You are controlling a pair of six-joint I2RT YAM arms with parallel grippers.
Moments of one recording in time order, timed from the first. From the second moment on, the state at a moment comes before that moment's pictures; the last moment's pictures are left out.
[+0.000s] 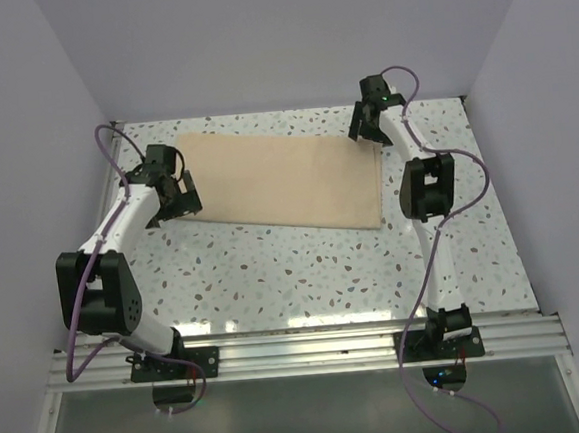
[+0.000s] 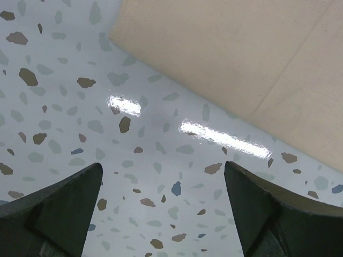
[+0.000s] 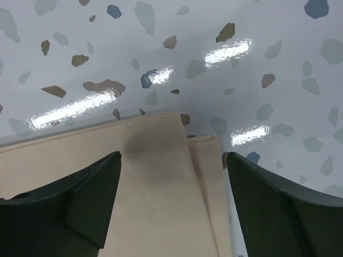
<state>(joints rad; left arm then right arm) -0.08 1.56 1.20 -0.76 -0.23 -0.39 0.15 2.58 2.45 -0.88 0.26 0.43</state>
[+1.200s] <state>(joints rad) -0.08 1.51 1.10 -0.75 -0.23 -0.39 0.16 2.66 2.45 -0.67 0.25 0.44</state>
